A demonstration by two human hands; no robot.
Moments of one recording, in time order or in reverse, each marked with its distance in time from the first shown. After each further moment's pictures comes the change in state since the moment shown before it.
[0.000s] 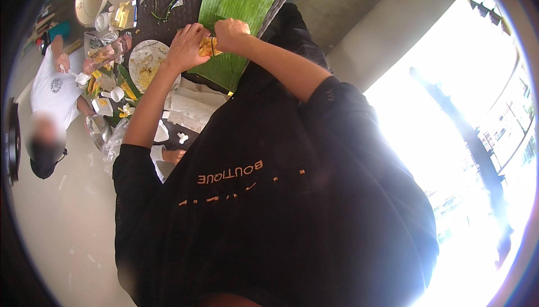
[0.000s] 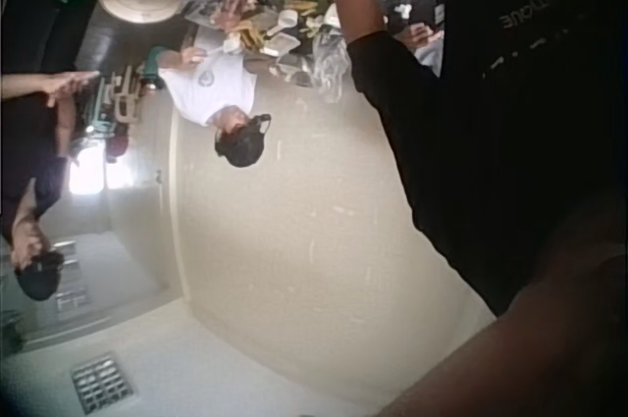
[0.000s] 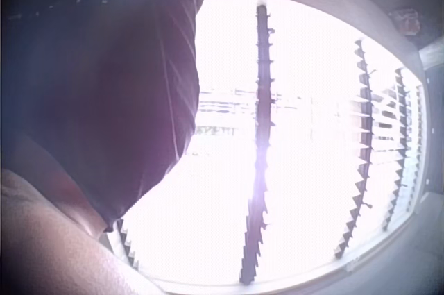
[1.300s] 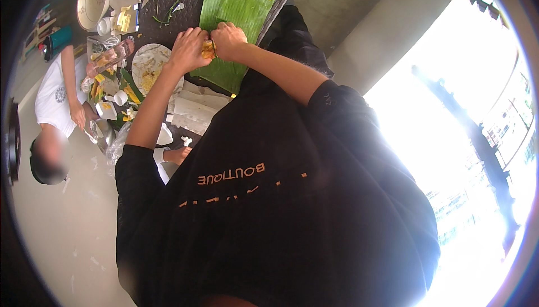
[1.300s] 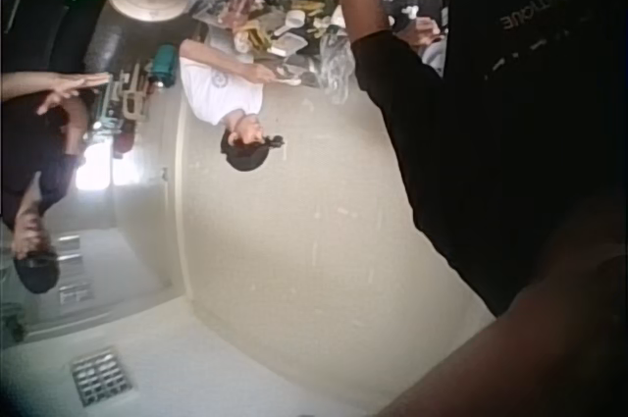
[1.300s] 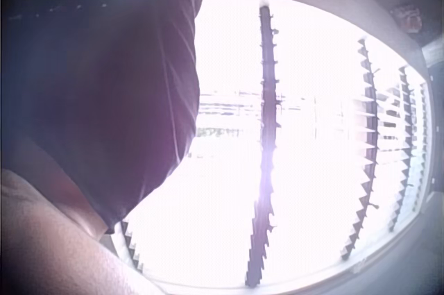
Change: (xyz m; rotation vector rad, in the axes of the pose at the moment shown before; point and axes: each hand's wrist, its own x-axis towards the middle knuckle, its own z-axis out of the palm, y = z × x) left_hand 0.005 0.002 0.001 0.086 -0.048 -0.065; right_hand 0.006 0.006 0.041 0.002 0.244 -0.212
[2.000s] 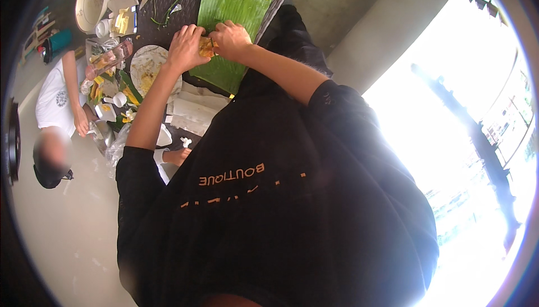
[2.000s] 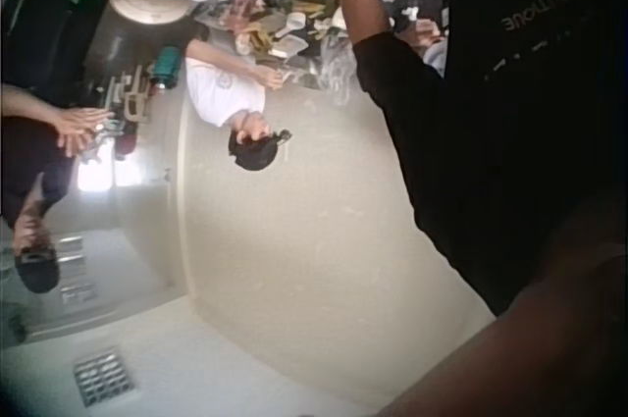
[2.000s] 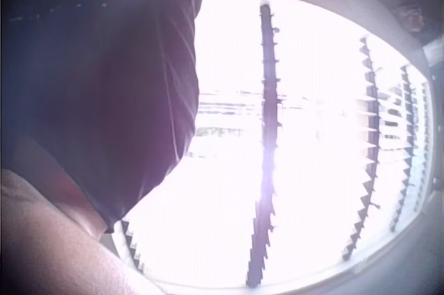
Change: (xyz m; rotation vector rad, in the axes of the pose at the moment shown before) left_hand 0.006 0.003 -0.008 0.040 -0.027 -0.071; right_hand -0.011 0.012 -0.003 -0.085 0.122 -0.151
